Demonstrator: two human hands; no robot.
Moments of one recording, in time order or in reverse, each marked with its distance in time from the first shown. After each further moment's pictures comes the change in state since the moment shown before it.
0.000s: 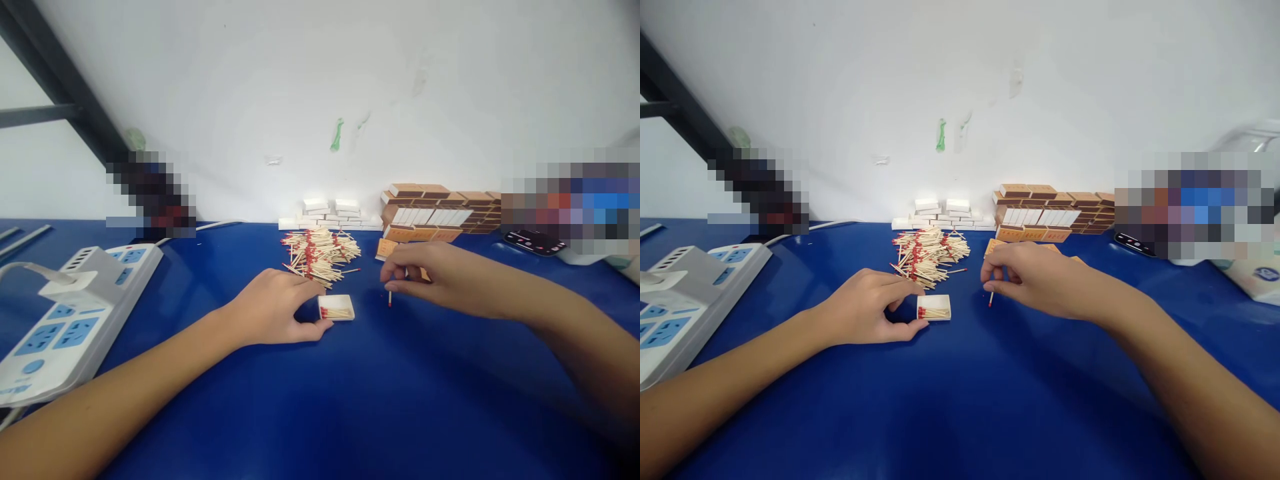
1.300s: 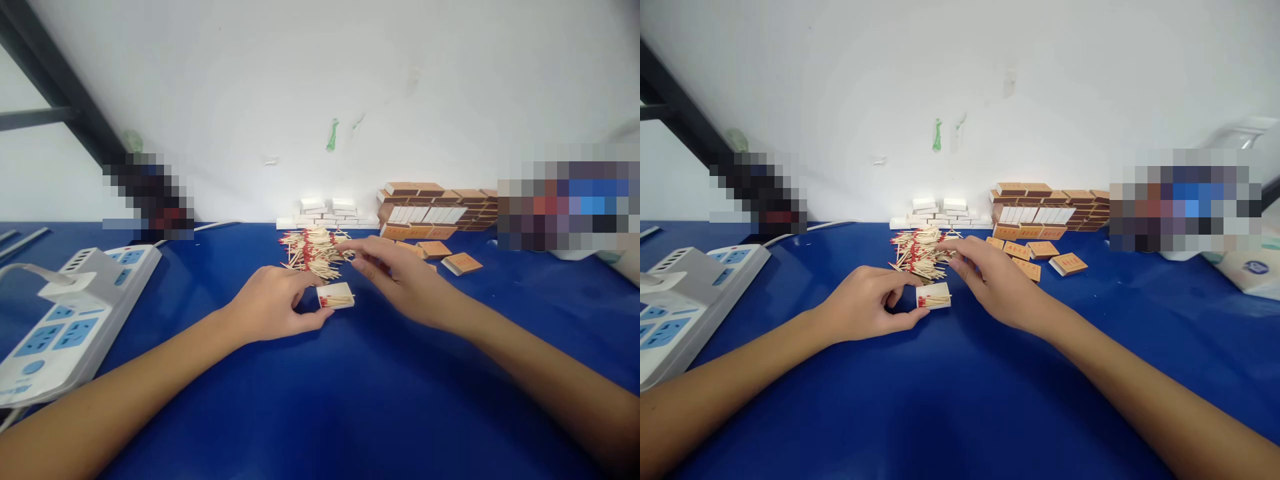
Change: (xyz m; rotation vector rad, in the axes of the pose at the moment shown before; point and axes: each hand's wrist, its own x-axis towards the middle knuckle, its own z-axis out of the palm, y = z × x) left_hand 0.003 0.004 0.001 -0.088 0.088 -0.105; right_hand 0.013 -0.039 0.040 0.282 0.268 -0.032
